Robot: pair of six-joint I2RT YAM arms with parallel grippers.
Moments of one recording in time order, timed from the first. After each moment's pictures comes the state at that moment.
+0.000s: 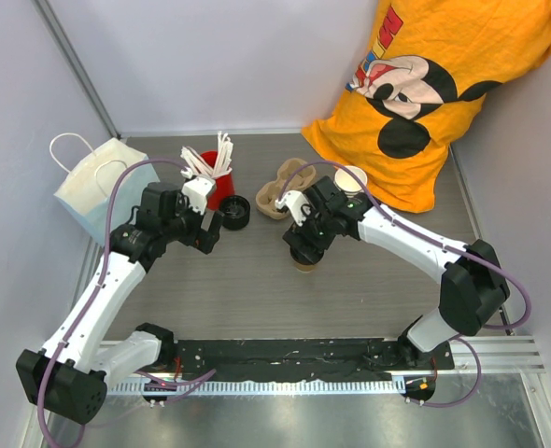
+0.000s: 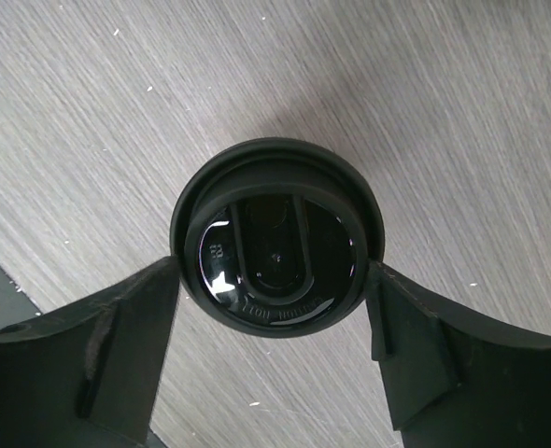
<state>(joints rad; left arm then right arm) -0.32 1.01 0.97 -0.67 0.13 0.18 0.69 1.54 1.19 -0.69 -0.20 -0.28</state>
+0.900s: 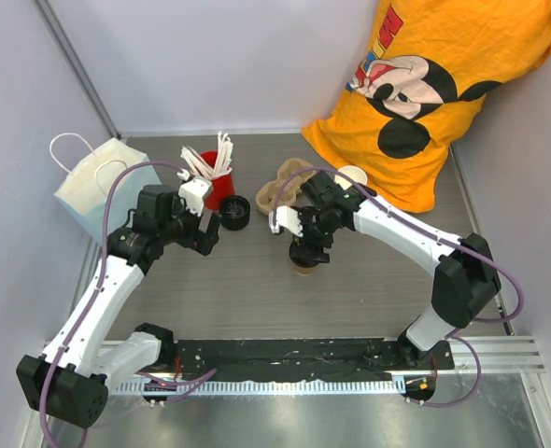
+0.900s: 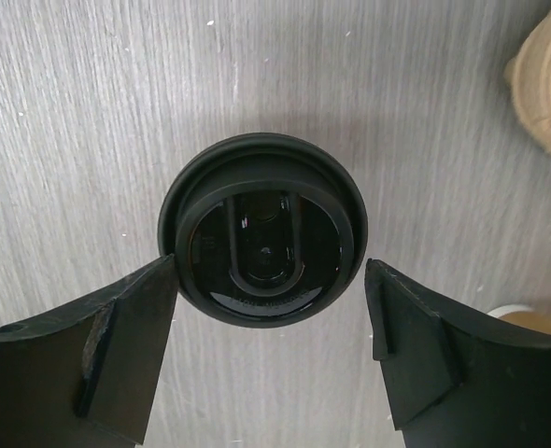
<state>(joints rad) -0.30 0.99 0.95 -0.66 0.18 0.17 0.68 1.59 1.27 -0.85 -0.33 -0.85</state>
